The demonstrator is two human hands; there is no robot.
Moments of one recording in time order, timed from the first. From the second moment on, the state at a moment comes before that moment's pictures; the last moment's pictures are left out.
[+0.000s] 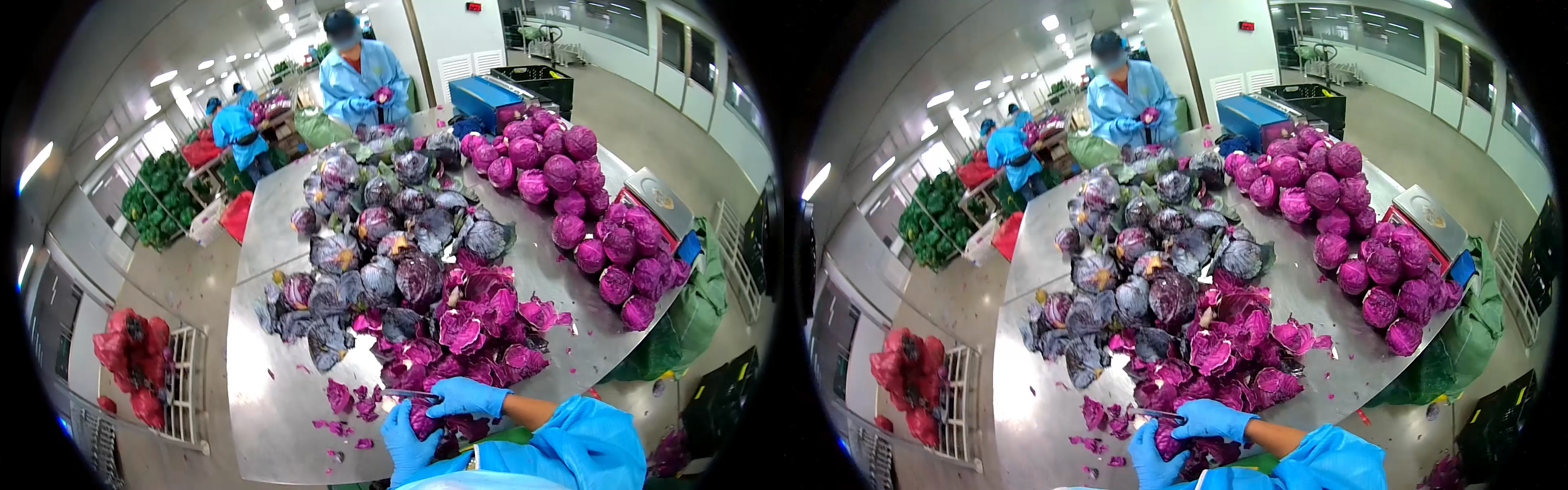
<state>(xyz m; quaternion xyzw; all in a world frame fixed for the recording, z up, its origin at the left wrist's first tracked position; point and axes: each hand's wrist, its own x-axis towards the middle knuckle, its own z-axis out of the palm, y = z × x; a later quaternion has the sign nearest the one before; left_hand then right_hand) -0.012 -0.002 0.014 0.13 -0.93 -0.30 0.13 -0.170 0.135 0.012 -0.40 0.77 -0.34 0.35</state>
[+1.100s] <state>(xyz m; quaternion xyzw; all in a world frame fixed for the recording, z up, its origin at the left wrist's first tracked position) 0.026 0.020 -0.010 0.18 -0.88 -0.40 0.18 -0.127 0.159 -0.003 -0.30 0.74 -0.53 0.29</state>
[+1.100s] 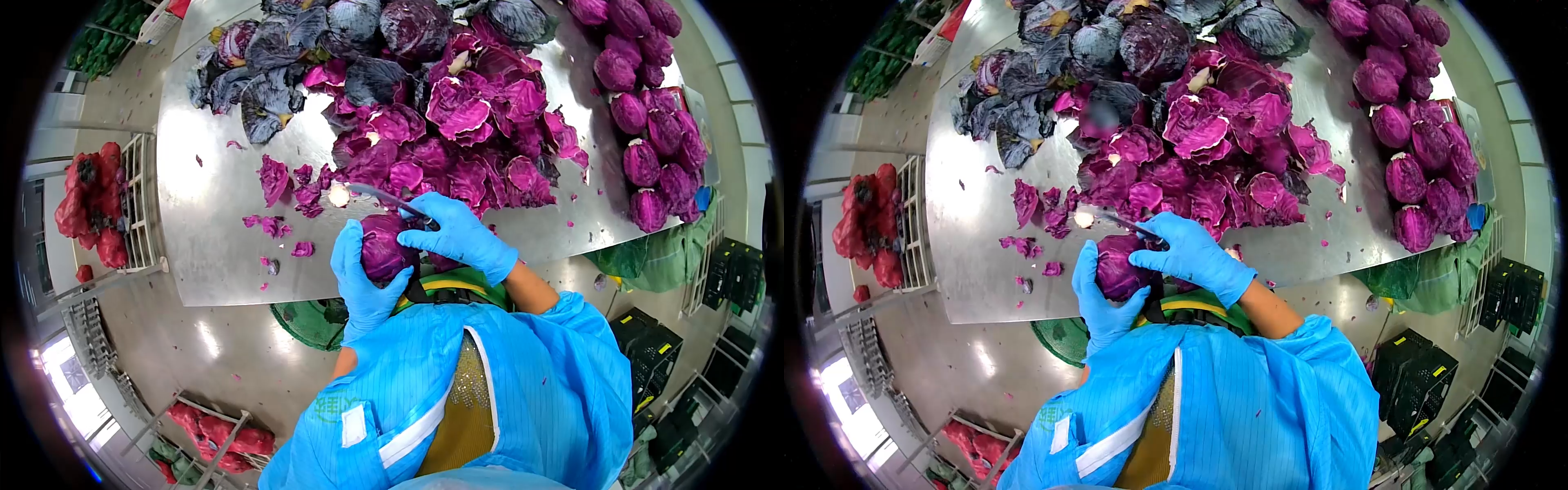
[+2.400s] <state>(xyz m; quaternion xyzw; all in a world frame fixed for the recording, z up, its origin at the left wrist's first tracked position) 0.016 0.010 -0.003 0.14 -0.88 -0.40 0.19 -0.159 0.142 0.013 -0.52 0.73 -0.40 0.21</state>
